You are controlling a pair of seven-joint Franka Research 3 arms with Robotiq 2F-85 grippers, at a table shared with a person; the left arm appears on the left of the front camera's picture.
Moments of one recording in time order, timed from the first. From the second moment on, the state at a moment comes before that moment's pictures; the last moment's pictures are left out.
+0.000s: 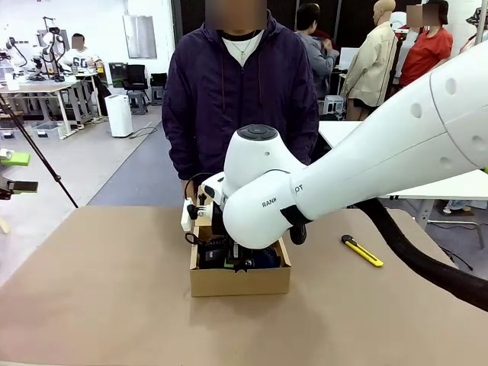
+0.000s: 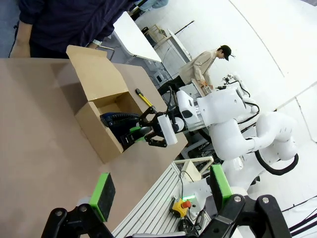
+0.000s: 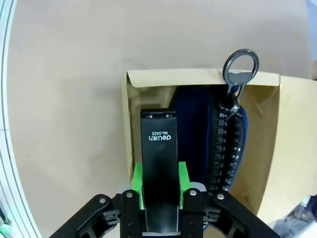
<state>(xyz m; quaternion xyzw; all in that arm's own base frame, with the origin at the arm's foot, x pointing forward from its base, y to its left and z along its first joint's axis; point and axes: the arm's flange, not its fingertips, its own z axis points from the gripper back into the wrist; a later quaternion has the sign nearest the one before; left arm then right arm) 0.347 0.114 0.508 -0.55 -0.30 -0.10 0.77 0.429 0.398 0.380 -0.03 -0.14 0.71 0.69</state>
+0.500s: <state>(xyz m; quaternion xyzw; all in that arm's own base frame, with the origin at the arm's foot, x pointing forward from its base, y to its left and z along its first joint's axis) 0.347 0.114 0.508 -0.55 -0.30 -0.10 0.77 0.432 0.400 0.378 -0.03 -0.14 0.71 0.69</state>
